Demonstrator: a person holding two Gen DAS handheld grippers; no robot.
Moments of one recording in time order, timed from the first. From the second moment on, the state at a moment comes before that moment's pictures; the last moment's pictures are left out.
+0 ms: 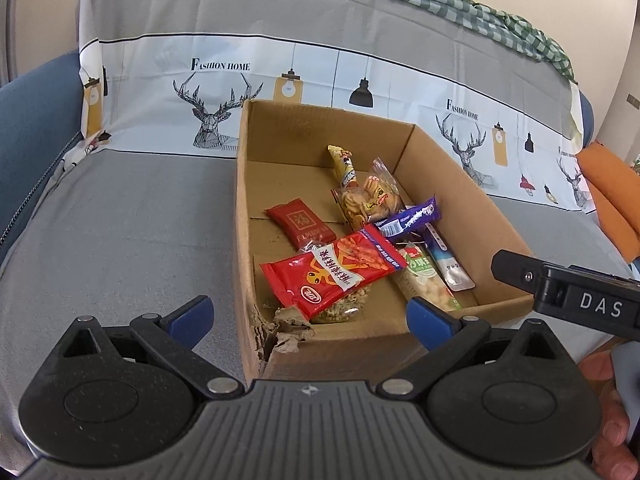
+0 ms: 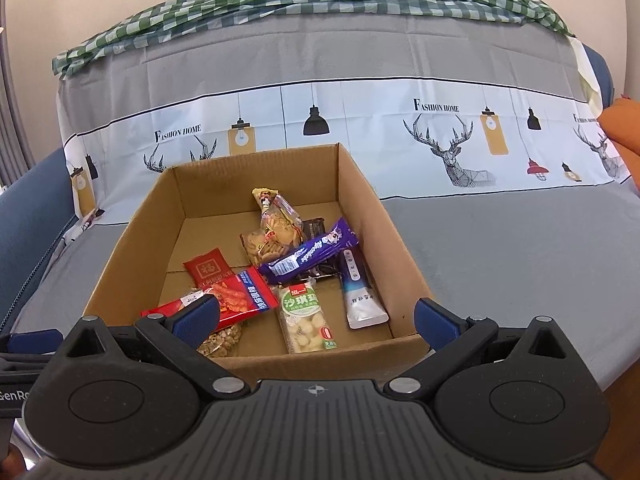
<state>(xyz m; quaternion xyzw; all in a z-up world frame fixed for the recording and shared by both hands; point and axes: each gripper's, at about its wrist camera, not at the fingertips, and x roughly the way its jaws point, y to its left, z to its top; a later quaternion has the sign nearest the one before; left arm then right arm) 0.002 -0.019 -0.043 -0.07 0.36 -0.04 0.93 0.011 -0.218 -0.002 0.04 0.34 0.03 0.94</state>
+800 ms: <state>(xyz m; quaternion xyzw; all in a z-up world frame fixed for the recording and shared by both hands) 0.001 -0.023 -0.043 -0.07 0.36 -0.04 0.93 0.010 -0.213 0.000 0.03 0.34 0.04 0.94</state>
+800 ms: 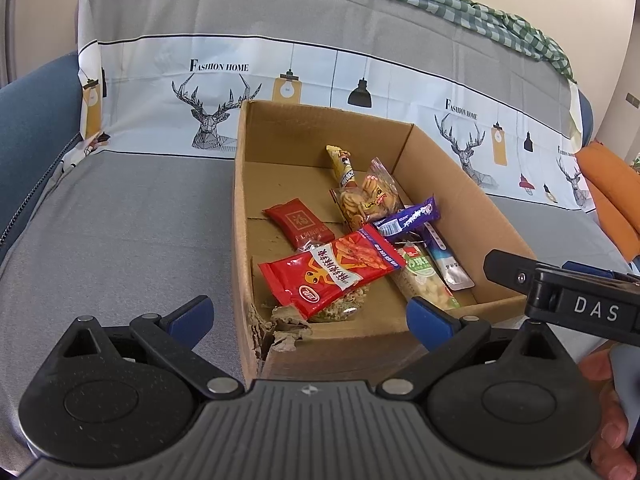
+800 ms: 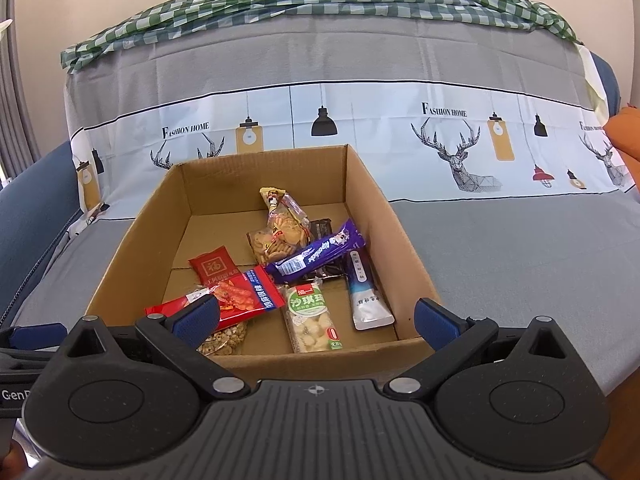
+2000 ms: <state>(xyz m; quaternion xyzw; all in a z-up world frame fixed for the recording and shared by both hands) 0.005 -0.027 -0.045 -0.08 0.37 -0.05 0.93 0.017 -0.214 -0.001 0.04 0.35 0.05 0.94</state>
